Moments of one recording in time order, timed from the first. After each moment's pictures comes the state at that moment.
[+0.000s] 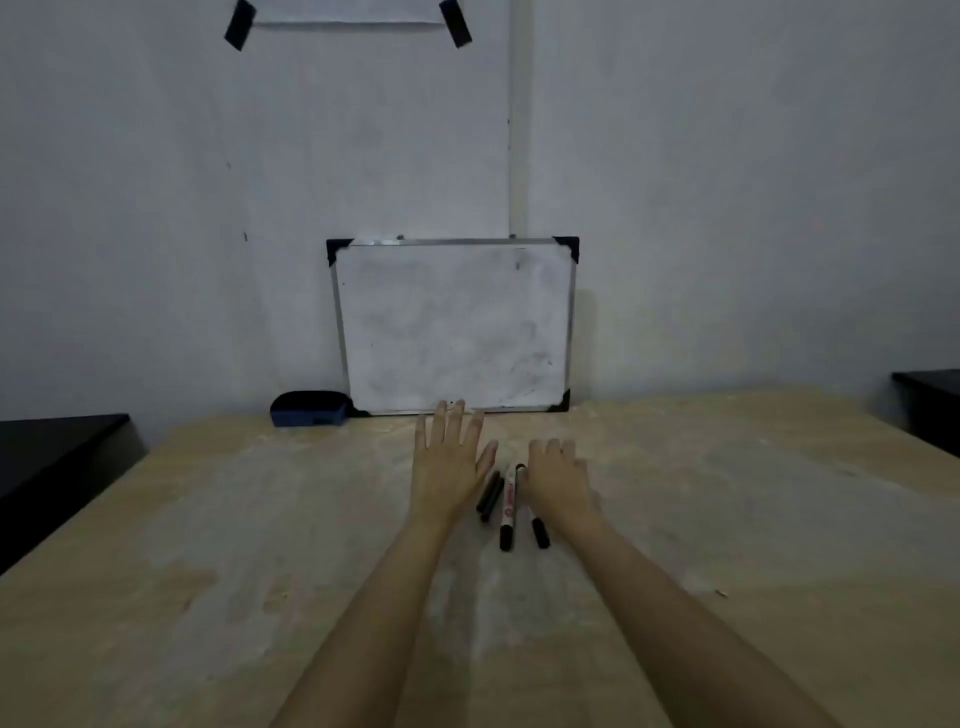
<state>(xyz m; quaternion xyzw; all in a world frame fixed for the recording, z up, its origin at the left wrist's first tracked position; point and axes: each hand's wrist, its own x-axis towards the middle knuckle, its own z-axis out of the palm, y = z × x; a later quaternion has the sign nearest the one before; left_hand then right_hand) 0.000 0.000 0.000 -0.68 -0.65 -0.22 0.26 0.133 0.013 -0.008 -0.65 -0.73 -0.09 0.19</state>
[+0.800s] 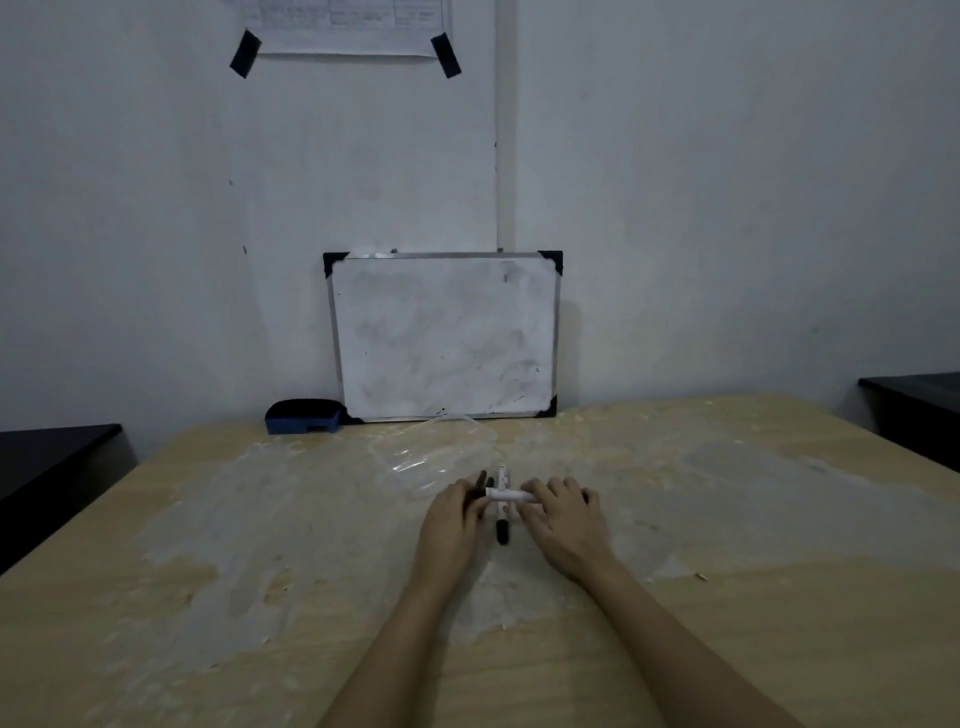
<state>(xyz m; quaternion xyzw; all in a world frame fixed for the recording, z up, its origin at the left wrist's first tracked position) 0.016 -0.051 -0.050 -0.64 -0.57 -0.48 -0.17 0.166 -0.027 -0.052 -0.55 -0.79 0.01 0.28</state>
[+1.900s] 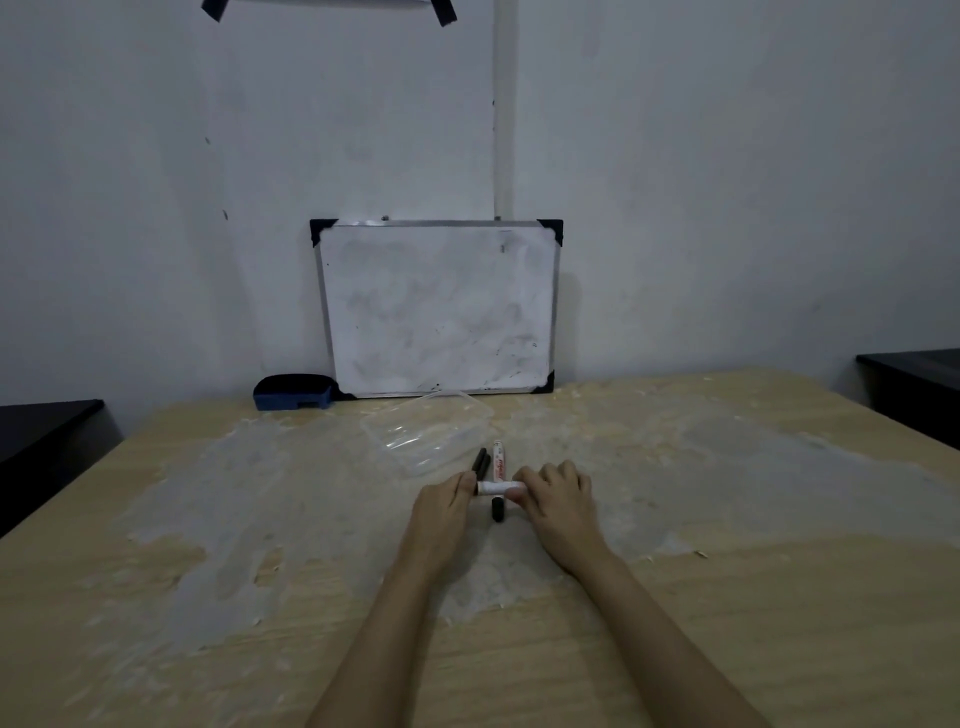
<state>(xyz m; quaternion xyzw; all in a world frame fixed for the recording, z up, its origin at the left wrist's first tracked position) 0.011 -0.067 -0.036 -0.62 -0.56 -0.47 -0.26 0.159 -0.035 -0.054 -0.53 -0.80 -0.06 0.28</state>
